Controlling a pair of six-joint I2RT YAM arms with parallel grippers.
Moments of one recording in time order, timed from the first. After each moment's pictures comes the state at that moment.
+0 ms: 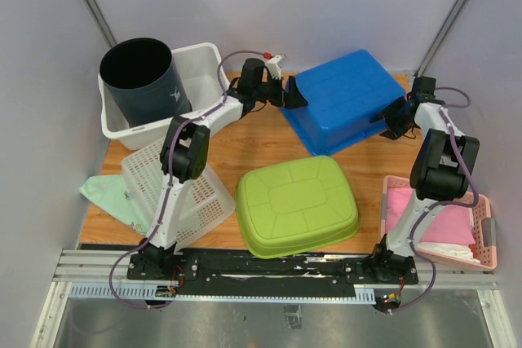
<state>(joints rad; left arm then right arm) -0.46 2.38 1.94 0.09 0.61 -0.39 -0.25 1.93 1.45 -0.57 -0.25 0.71</state>
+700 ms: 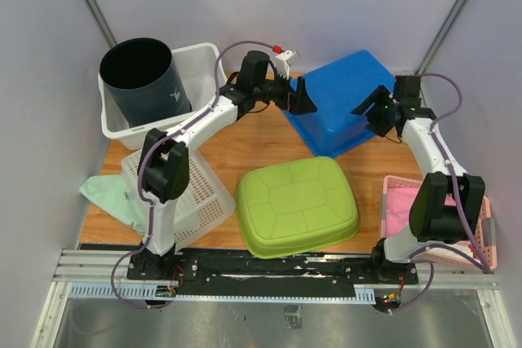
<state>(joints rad) -0.57 2.05 1.80 -0.11 0.65 -0.28 -0.11 1.53 1.21 -0.45 -0.22 0.70</state>
